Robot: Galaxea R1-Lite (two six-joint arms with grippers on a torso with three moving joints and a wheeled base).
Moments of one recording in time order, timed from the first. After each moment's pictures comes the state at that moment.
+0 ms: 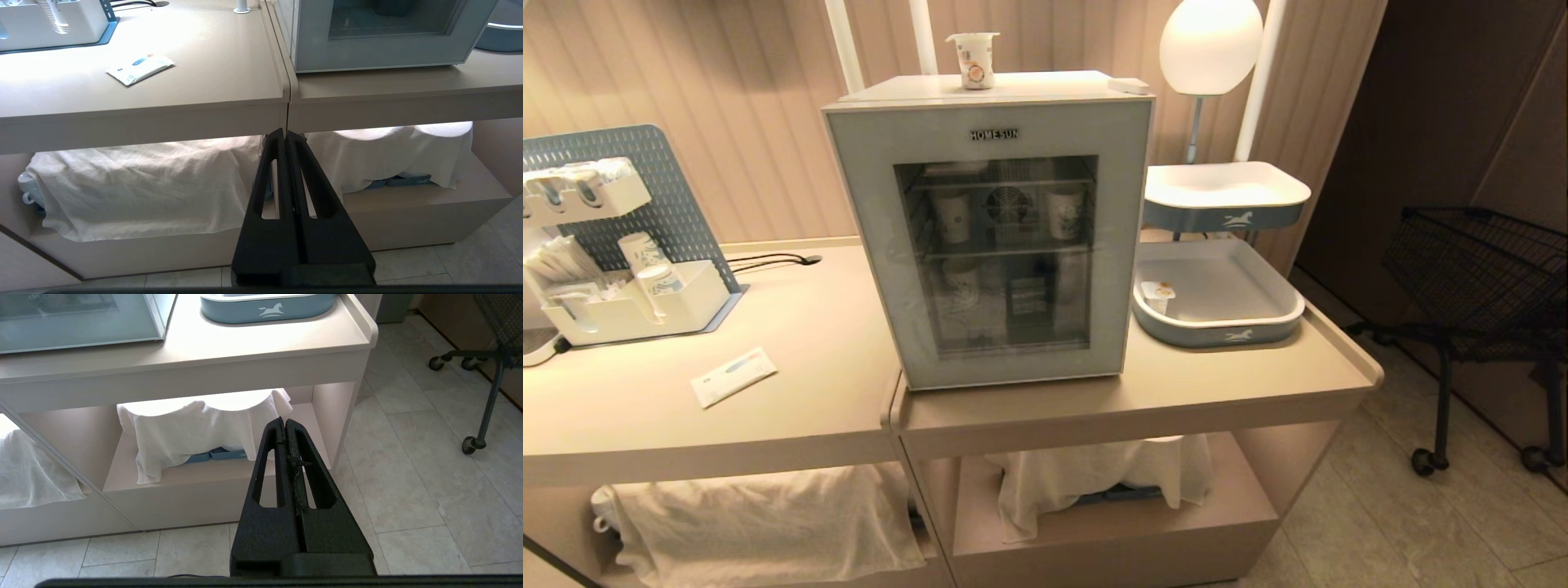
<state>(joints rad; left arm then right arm) 0.00 0.00 0.00 0.01 0.00 0.01 -0.01 0.00 -0.07 0.17 0.01 0.00</state>
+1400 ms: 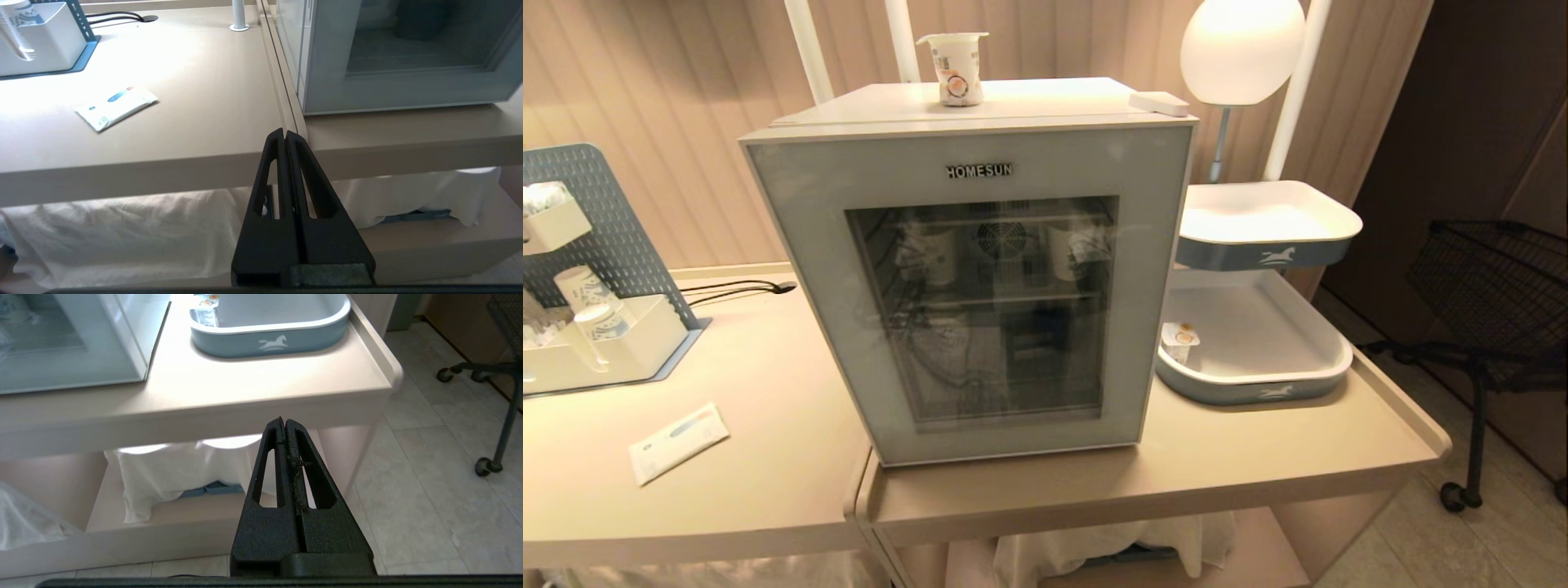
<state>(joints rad) 0.00 0.00 0.00 0.01 0.00 0.01 -0.01 0.00 -0.07 0.17 0.01 0.00</state>
